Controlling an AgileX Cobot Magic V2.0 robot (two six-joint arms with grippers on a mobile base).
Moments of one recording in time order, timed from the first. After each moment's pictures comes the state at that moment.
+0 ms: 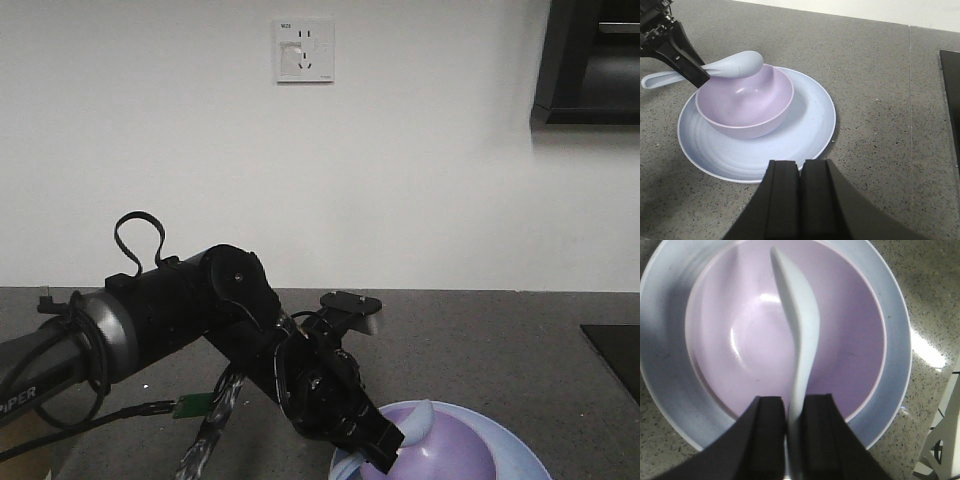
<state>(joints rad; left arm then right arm) -0.62 1.99 -1.76 -0.62 1.09 0.45 0.12 0.42 -0.60 0.16 0.77 -0.18</state>
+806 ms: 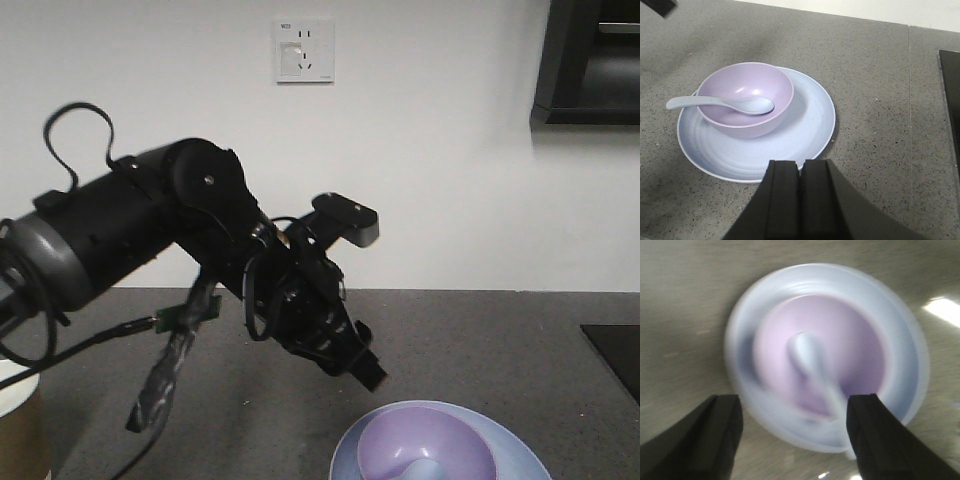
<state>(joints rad) -0.62 1.91 -2.05 -0.28 1.25 0.41 0.12 0.42 -0.60 0.16 0.77 -0.18</state>
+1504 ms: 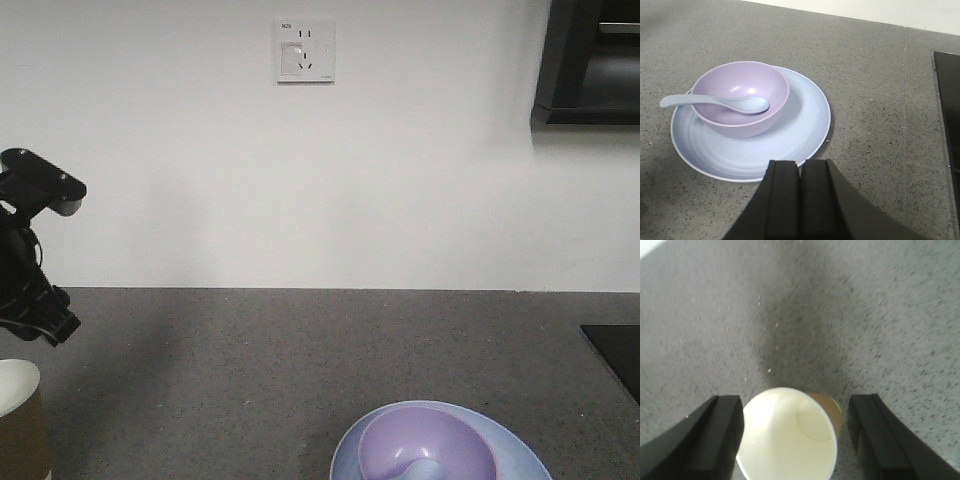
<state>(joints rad) -0.23 1.57 -1.67 0.17 1.25 0.26 0.12 0.42 -0.60 0.14 0.77 -0.18</state>
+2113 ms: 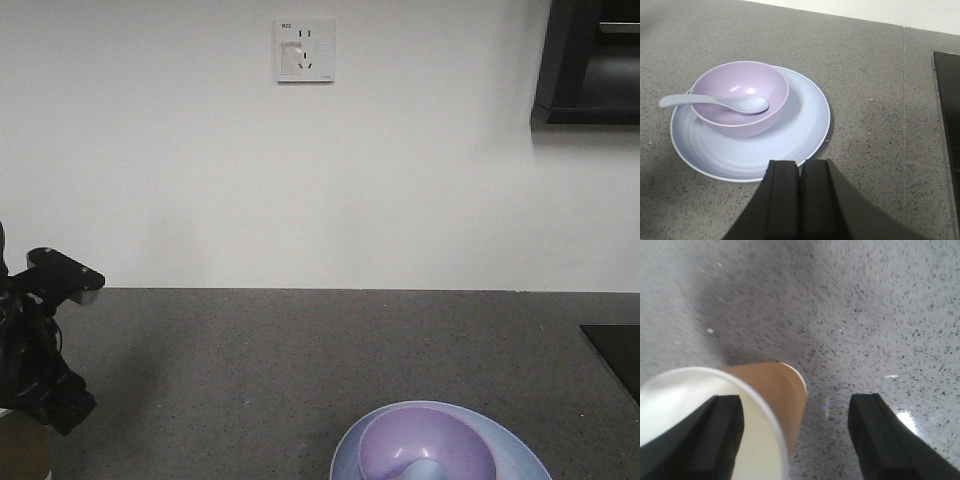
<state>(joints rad) -0.22 1.62 -1.45 0.11 1.18 0.22 0.12 0.42 -0.60 0.14 0.77 -0.18</state>
